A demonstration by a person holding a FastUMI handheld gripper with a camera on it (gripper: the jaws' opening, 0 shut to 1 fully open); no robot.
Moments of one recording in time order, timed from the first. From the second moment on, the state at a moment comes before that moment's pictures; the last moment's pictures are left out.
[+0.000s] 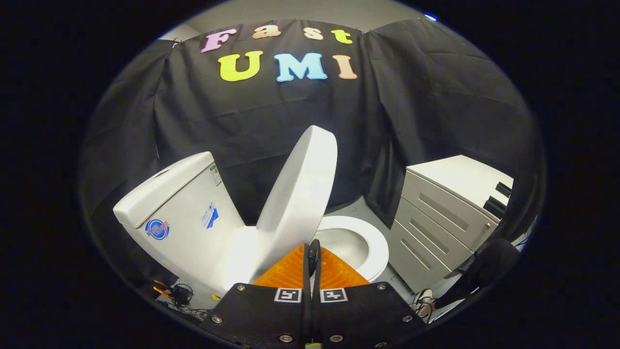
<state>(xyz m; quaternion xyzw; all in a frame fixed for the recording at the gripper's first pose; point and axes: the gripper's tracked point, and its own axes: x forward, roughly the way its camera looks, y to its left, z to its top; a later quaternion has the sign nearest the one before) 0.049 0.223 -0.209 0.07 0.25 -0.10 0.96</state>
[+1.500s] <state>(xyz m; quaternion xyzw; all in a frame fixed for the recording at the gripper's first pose) 0.071 0.414 -0.162 -0.06 0.20 0.04 0.98</state>
